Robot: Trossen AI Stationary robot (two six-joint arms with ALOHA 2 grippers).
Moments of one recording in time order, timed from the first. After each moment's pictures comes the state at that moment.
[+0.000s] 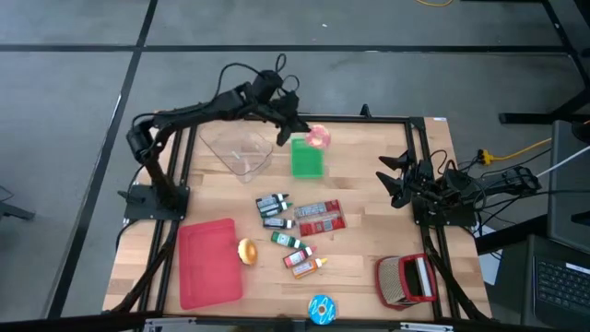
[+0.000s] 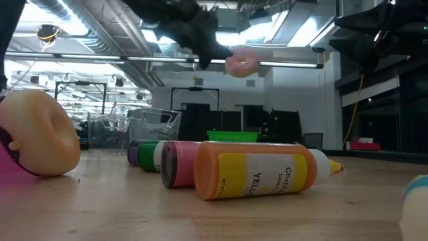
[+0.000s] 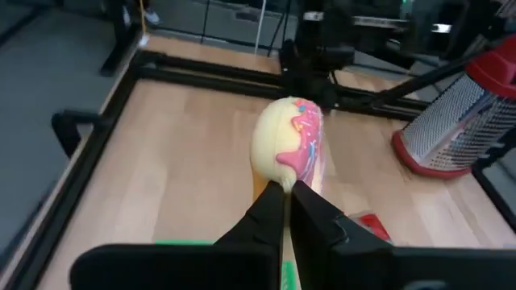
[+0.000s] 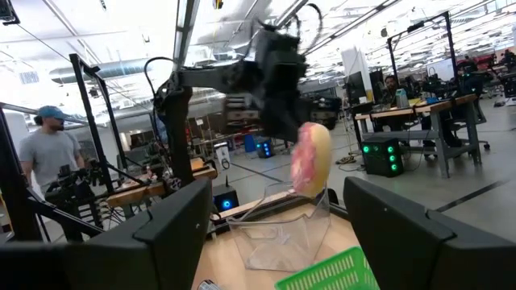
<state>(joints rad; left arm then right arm) 0.58 1.74 1.46 -0.30 0.64 0.11 0.22 0.18 0.02 0.48 0.53 0.09</state>
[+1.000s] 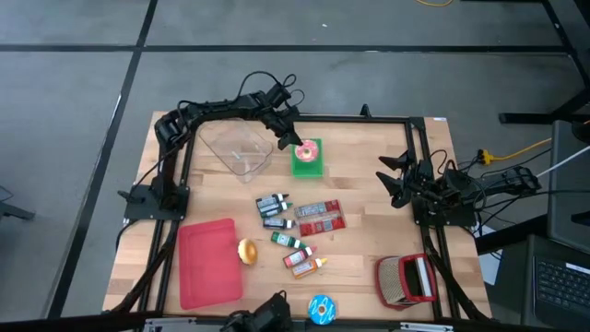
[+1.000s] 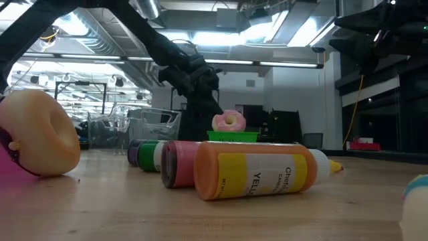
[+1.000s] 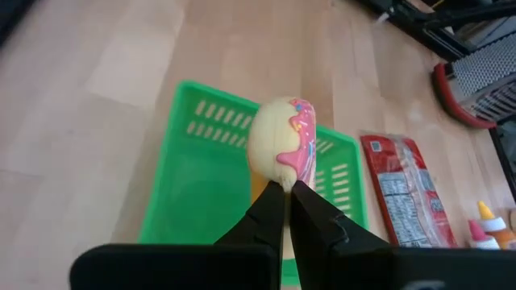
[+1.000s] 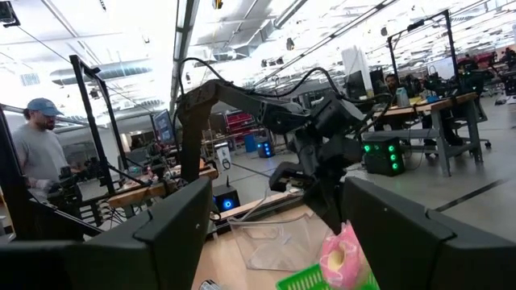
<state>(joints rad) 0.67 2.01 1.46 -0.41 0.73 0.14 0.22 0.18 0.02 0.48 0.53 0.10</state>
